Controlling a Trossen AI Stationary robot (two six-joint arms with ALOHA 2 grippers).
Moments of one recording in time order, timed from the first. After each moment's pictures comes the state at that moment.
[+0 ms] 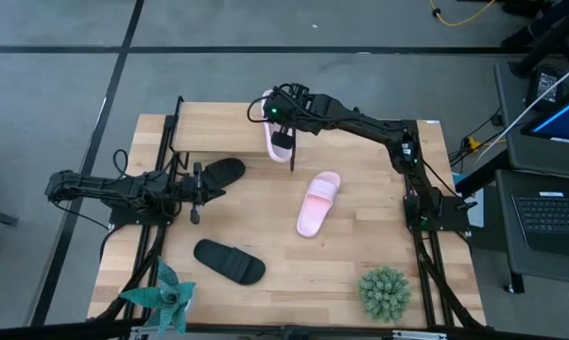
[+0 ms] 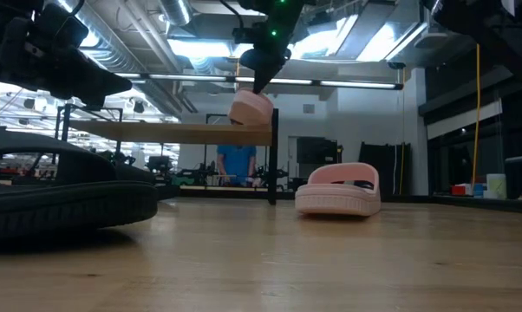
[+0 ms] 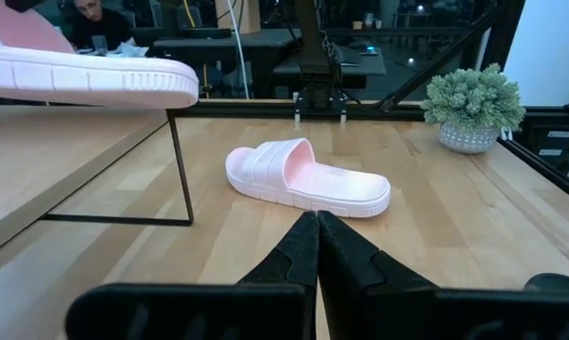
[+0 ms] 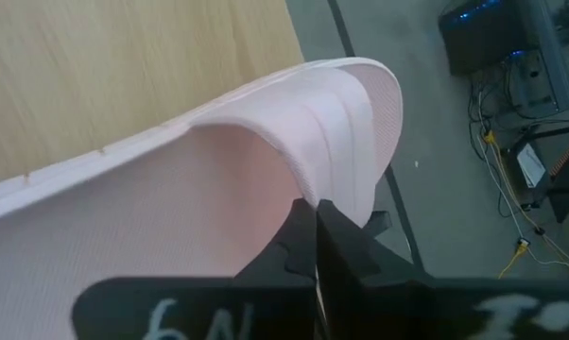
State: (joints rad) left arm -0.03 0.18 0.04 0.03 -0.14 -0.02; right arm -0.30 2.19 2.34 -1.07 0.51 -0.24
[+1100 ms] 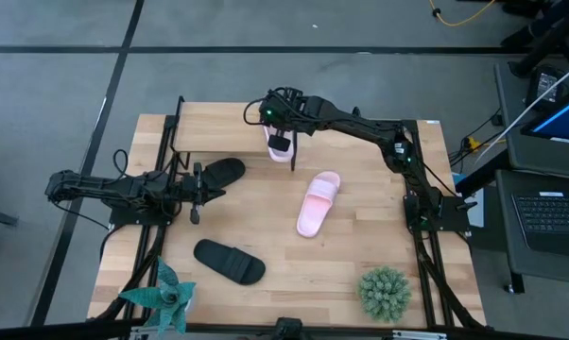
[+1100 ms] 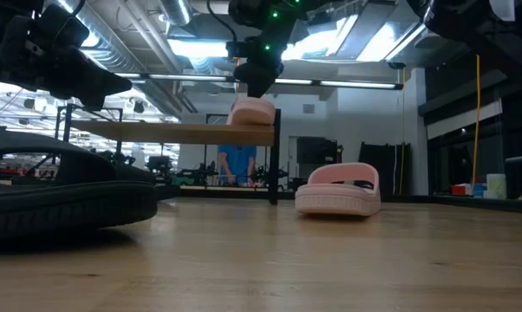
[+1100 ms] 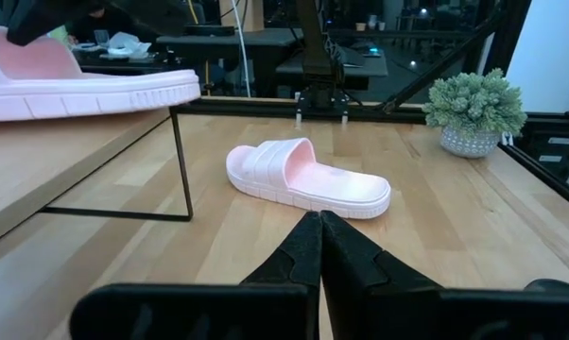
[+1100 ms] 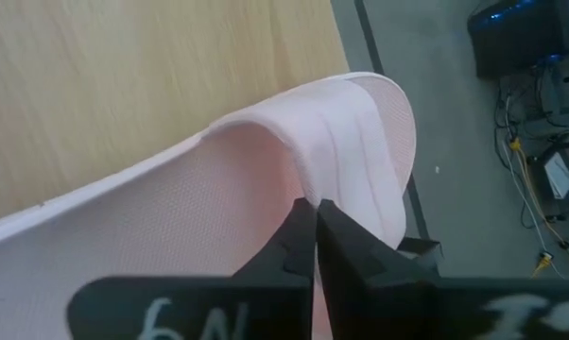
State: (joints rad) left arm -0.03 0.18 0.04 0.03 -0.14 -0.05; right arm -0.32 2.25 2.34 -1.04 0.45 -0.27
